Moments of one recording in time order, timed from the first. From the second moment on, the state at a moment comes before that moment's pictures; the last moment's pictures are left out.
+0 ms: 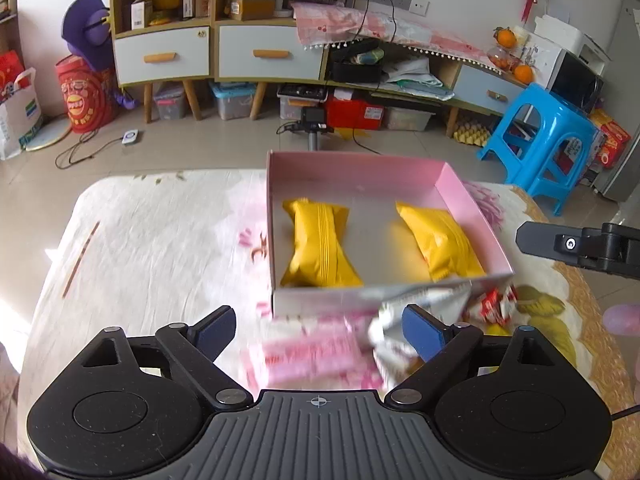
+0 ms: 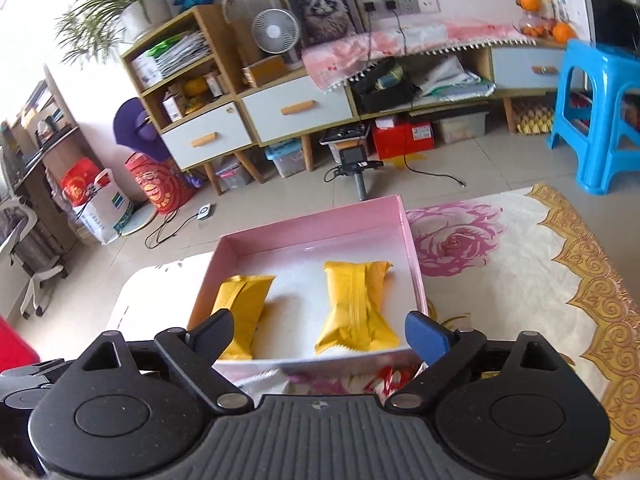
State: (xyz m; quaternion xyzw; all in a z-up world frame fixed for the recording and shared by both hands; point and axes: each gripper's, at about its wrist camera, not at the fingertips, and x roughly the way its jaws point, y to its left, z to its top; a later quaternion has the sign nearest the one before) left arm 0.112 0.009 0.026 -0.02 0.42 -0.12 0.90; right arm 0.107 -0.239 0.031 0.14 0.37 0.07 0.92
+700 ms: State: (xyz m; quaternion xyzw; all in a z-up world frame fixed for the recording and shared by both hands) left arm 0.023 0.045 -0.030 -0.02 0.44 -0.13 0.89; right arm 0.028 -0.228 -0.005 0.06 0.35 0.10 0.93
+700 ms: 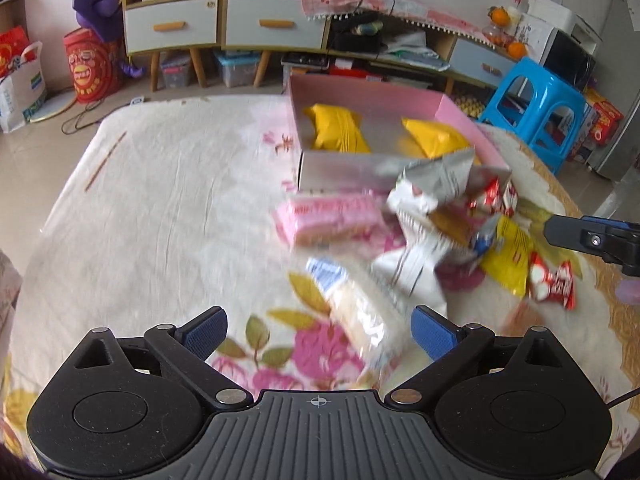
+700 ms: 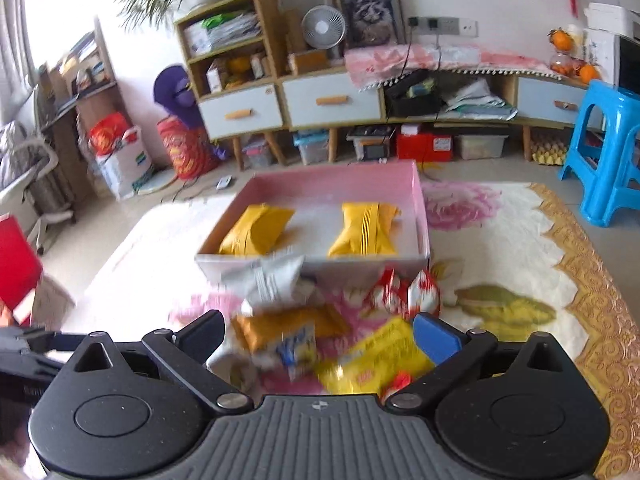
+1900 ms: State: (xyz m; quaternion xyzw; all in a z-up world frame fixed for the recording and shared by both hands) left arm -0.023 0.019 -0.071 0.06 0.38 -0.29 0.88; right arm -0.017 -0.219 -0.075 -0.04 0.41 0.15 0.90
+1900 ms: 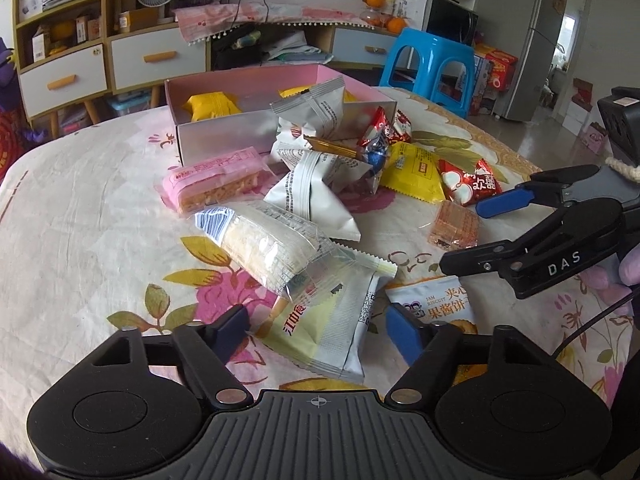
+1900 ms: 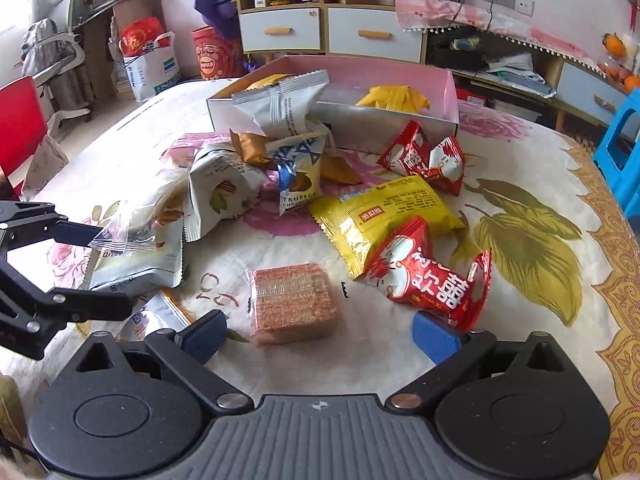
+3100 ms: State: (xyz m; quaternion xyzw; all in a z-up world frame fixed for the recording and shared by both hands) left arm -0.020 0.009 -0.032 0.03 0.44 -0.29 0.85; right arm -0.021 -0.194 -0.048 -0.07 0.36 0.20 0.91
